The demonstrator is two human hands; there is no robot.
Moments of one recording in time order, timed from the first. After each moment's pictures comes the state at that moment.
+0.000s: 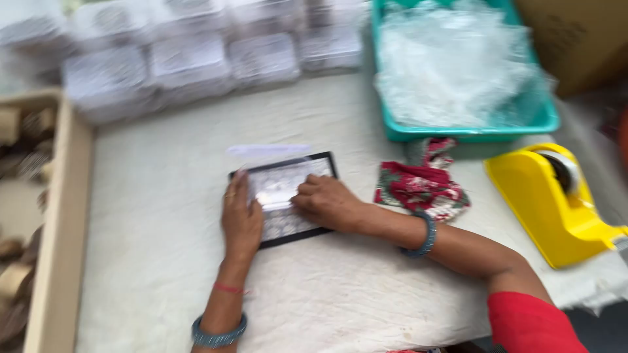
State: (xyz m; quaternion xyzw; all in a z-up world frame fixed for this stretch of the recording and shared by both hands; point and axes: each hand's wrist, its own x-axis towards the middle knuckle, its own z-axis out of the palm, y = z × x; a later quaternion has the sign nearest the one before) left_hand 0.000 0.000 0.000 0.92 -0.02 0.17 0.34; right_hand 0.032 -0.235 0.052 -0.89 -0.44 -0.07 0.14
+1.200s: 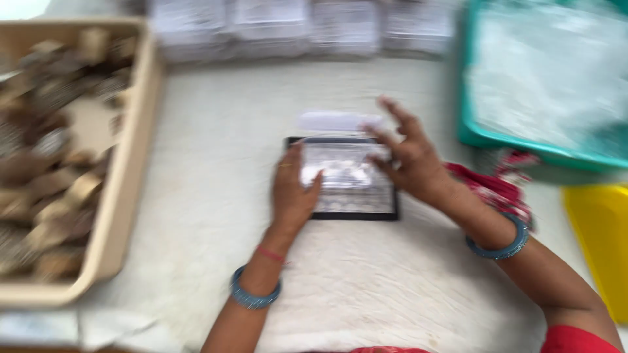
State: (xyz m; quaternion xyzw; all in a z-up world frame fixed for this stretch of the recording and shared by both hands) left_hand -0.011 -0.015 0.004 0.92 -0.02 0.23 0.32; right_hand 0.056 -0.260 0.115 -0.86 -0.42 -0.20 0.23
